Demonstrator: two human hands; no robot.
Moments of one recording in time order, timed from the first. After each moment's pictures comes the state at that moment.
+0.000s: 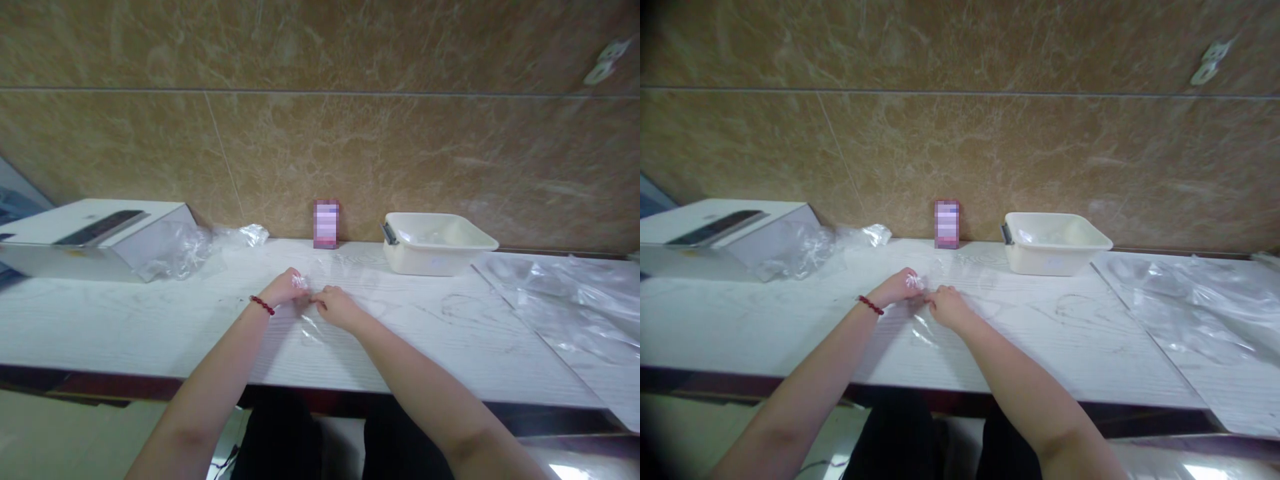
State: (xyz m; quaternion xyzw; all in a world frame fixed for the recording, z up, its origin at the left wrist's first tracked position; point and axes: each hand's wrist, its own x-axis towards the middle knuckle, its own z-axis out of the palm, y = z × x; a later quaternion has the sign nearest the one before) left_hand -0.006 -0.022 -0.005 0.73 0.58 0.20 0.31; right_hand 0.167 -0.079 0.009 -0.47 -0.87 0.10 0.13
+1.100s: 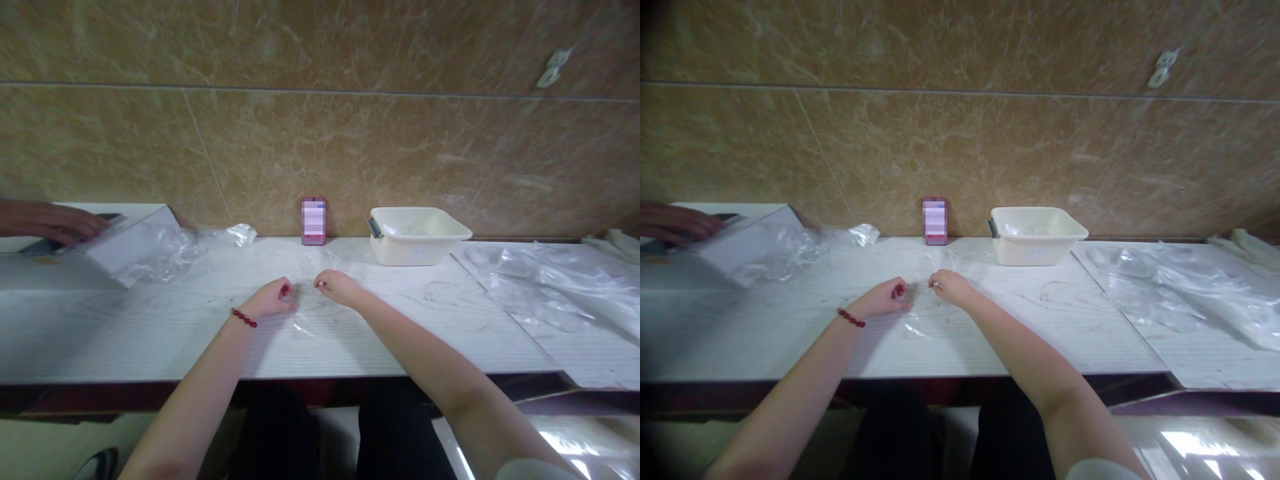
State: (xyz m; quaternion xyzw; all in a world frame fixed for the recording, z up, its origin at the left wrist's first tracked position) left_hand -0.017 -0.054 -0.003 0.83 0.48 0.18 0.24; right_hand 0.200 -0.056 0.015 -0.40 -0.89 0.11 0.20
